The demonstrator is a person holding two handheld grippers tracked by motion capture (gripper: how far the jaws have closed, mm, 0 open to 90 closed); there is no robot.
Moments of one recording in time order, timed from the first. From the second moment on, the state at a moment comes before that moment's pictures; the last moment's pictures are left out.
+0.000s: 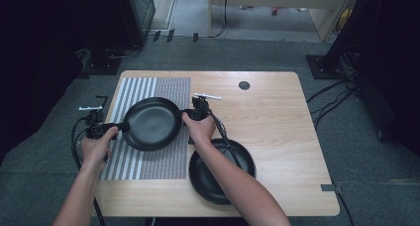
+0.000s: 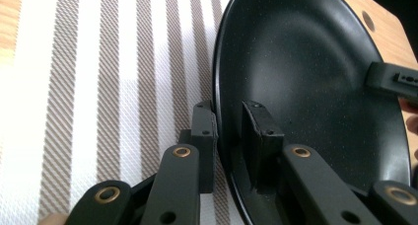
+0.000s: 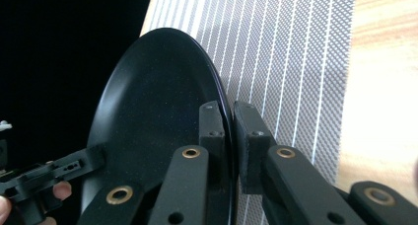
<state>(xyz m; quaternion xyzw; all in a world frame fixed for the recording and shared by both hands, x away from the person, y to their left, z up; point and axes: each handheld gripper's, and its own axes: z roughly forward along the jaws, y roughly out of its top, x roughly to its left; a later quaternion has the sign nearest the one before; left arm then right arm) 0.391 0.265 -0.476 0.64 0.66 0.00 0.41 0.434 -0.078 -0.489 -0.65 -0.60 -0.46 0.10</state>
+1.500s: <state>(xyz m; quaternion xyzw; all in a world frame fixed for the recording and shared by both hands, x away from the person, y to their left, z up) 0.424 0.272 -0.498 0.60 0.70 0.01 0.39 0.467 -0.057 -0.516 -0.67 -0.59 -0.44 0.08</state>
